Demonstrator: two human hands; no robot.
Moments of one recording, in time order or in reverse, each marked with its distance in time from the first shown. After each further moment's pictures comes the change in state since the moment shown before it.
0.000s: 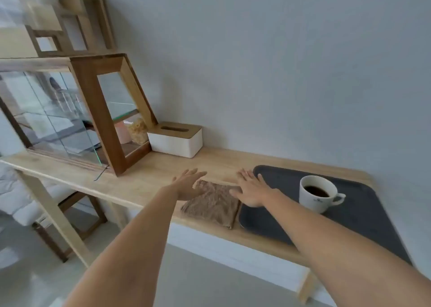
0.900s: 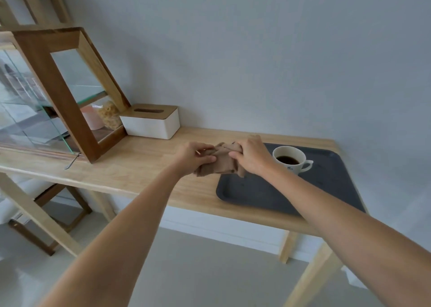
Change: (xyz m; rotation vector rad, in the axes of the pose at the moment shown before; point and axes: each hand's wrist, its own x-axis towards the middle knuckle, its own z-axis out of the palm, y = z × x) left_hand -0.006 0.091 0.001 -0.439 0.255 0.198; right_hand -0.063 0.023 -0.037 0.200 0.542 -0.008
